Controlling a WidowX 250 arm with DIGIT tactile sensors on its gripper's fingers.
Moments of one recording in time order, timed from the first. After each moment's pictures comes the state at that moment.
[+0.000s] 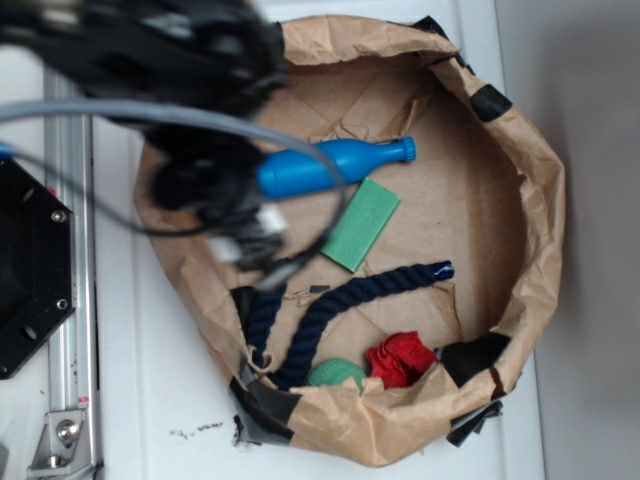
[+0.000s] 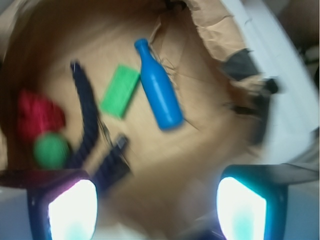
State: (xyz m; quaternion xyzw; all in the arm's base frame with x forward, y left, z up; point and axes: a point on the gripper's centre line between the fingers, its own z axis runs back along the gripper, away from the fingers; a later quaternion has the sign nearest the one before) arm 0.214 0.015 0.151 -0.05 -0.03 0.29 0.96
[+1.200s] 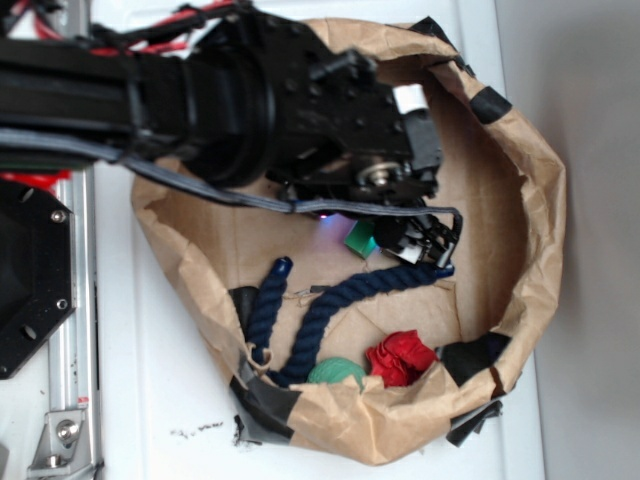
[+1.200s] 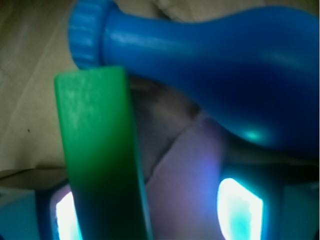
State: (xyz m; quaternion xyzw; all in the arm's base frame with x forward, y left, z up) arm 0.286 -0.001 0.014 -0.05 -0.02 0.45 0.89
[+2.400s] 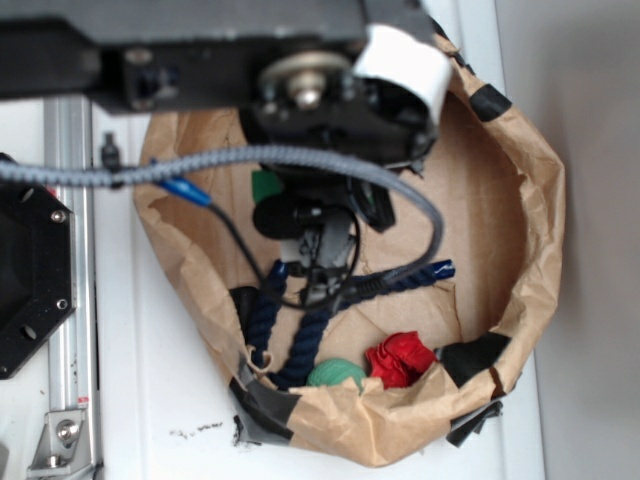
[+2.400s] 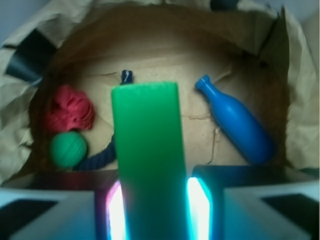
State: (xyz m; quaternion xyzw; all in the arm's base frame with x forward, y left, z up) arm 0.247 -0.001 0.166 -0.02 -0.03 -0.03 1.00
